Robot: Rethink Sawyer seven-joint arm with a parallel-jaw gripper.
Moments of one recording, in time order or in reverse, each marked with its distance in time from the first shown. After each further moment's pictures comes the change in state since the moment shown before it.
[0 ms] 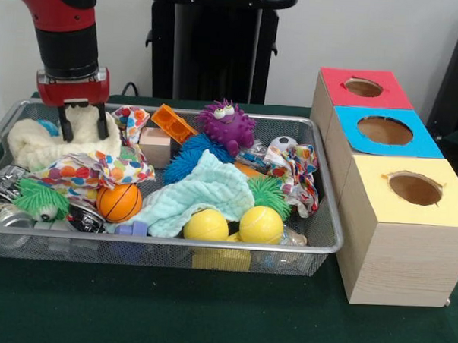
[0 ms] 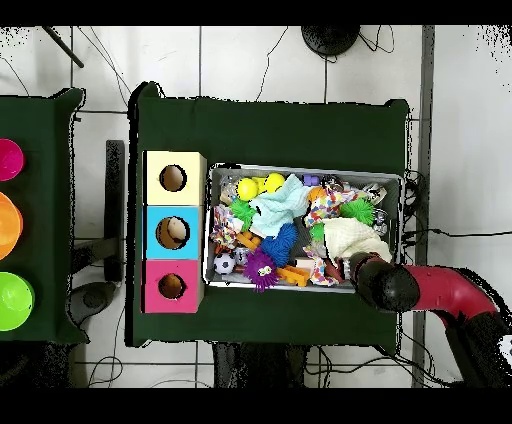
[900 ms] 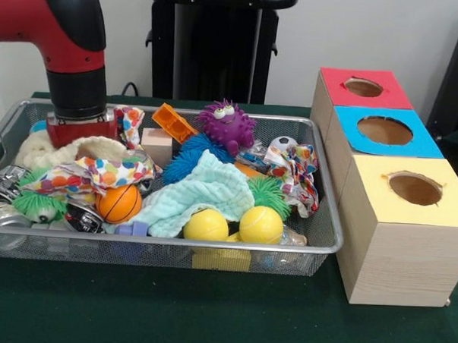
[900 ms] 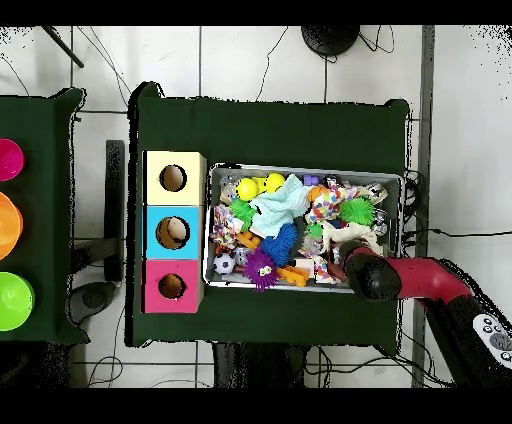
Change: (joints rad) arm 0.044 0.146 -0.038 -0.103 -0.066 -0.174 0.000
